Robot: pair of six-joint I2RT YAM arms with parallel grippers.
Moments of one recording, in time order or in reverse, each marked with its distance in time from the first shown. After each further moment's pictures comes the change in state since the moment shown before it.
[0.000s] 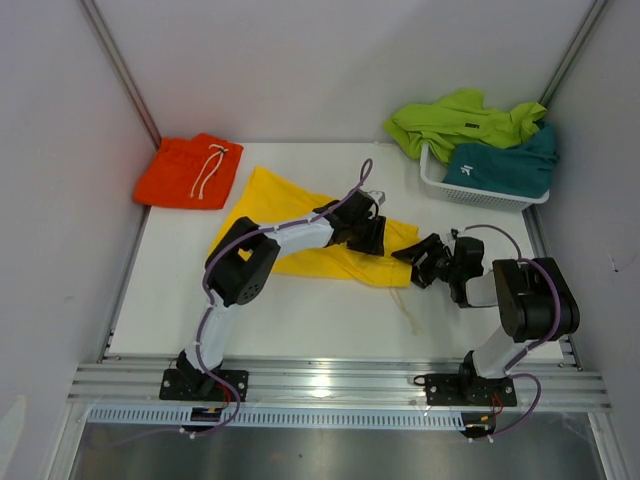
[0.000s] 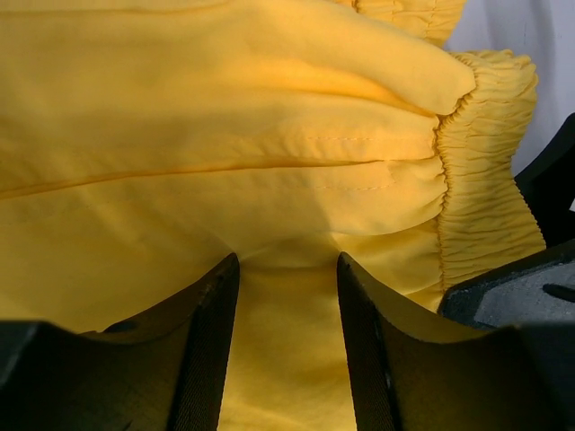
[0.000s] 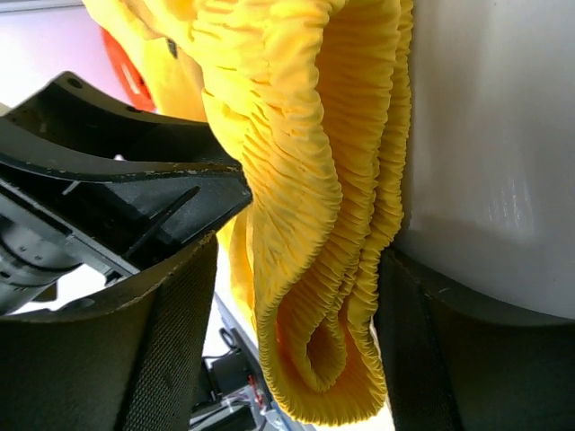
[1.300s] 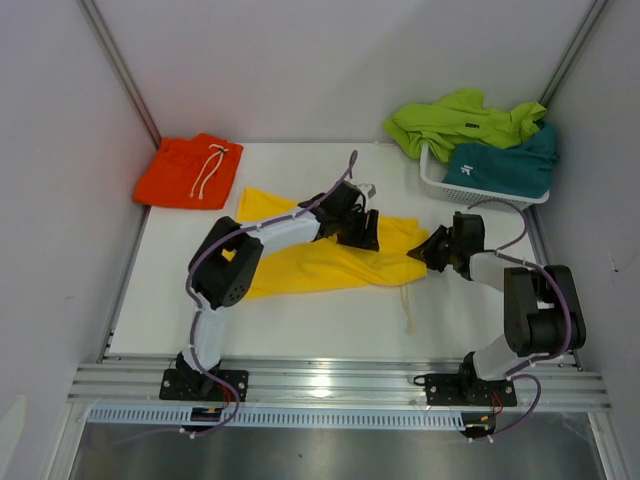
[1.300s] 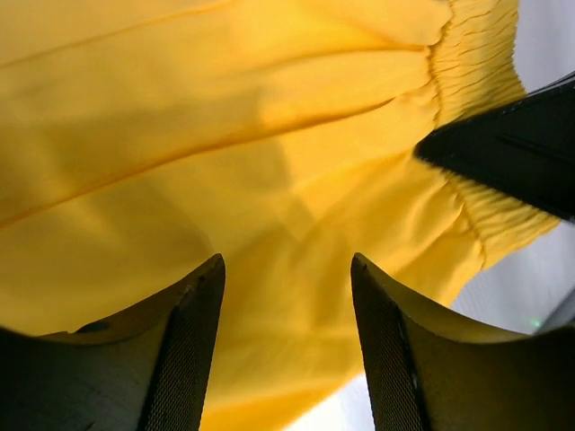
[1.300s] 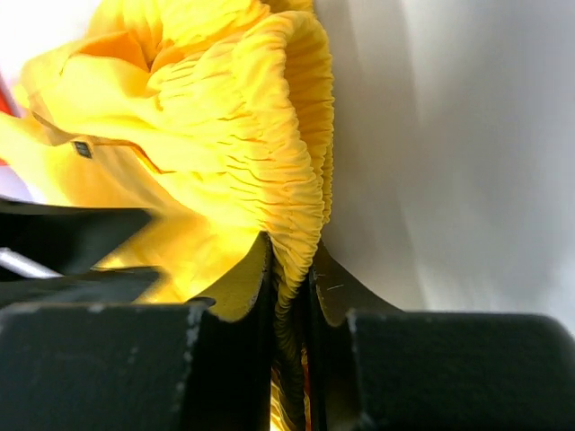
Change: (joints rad) left arm 0.032 -0.064 -0.034 -0.023 0.060 0.021; right arm 0.021 -0.076 0.257 -0.564 0.260 -0.261
